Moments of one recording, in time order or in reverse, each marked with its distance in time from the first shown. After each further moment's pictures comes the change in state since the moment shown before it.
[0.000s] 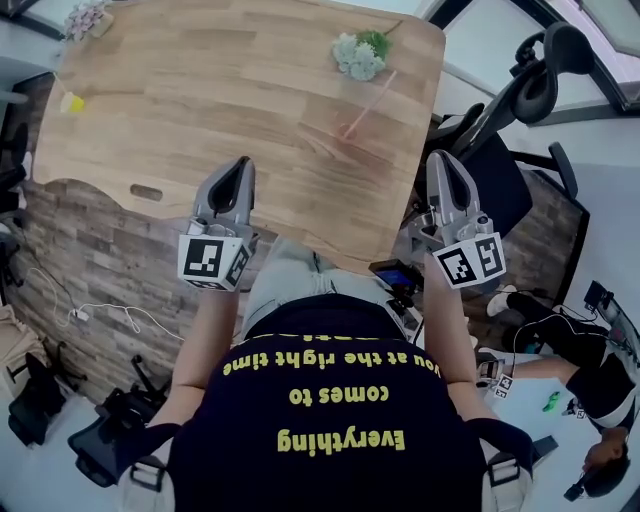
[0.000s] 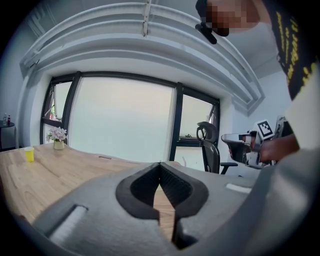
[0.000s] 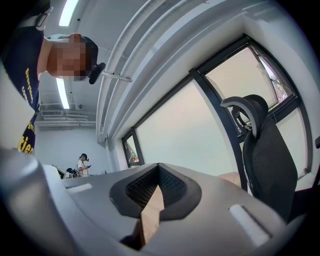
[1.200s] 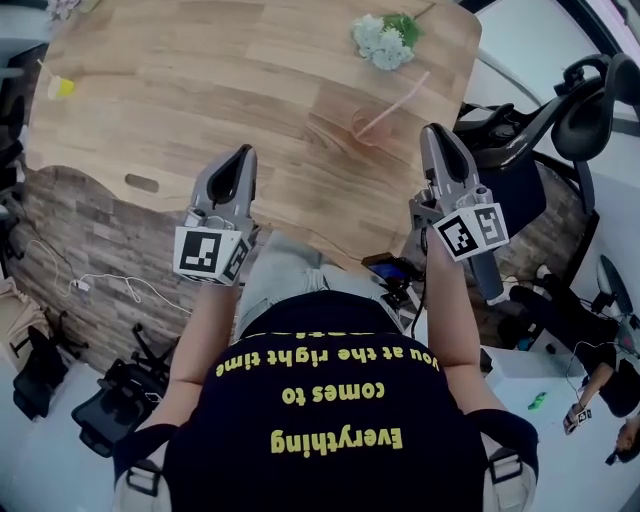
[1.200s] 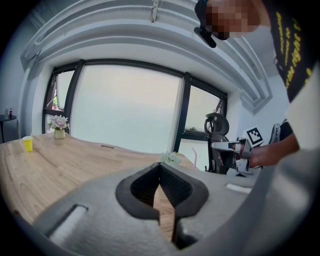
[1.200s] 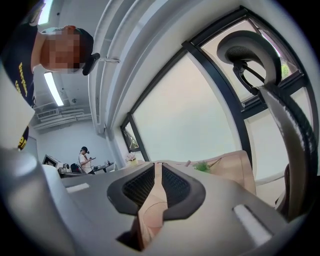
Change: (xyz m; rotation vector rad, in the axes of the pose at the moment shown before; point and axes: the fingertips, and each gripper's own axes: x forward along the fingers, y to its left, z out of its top) left arm 0.040 0.033 -0.033 -0.051 0.096 0.021; right arm 0.081 -0.046 -0.079 0.070 0.182 0.022
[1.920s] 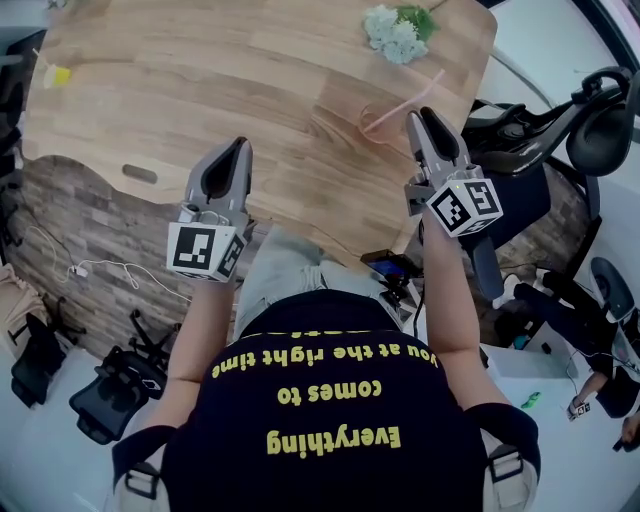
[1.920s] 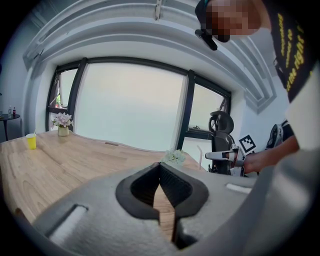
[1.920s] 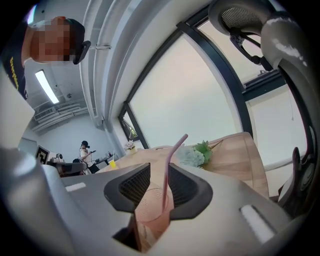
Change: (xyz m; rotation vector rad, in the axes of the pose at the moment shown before) left arm 0.001 0.015 -0.007 -0.023 0.020 0.031; right arm 0.039 -0.021 -0.054 0.050 0.130 0.007
